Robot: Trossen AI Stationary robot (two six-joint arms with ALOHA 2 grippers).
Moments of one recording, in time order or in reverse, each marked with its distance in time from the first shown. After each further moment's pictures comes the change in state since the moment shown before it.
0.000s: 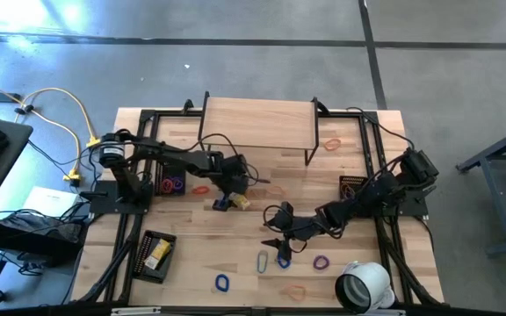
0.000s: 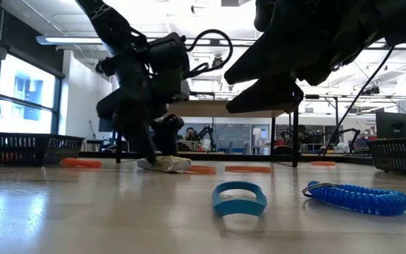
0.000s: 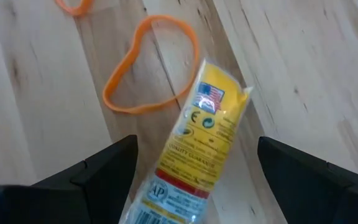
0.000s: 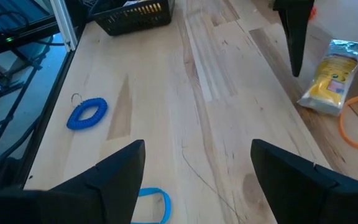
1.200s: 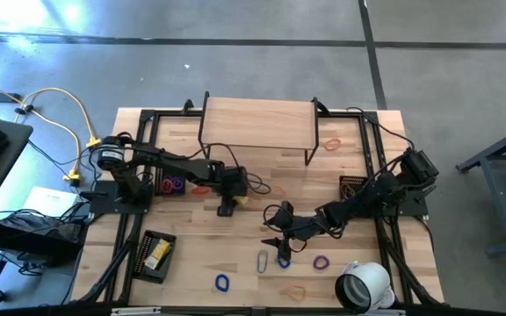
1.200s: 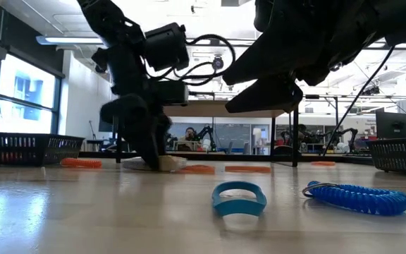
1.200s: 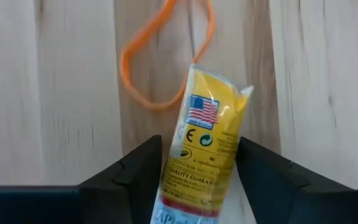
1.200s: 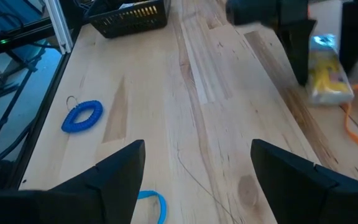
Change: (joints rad) left arm -0.090 -0.013 -0.003 -0.047 -0.229 -0.298; right arm -0.001 0.000 0.000 -0.003 0.017 -0.004
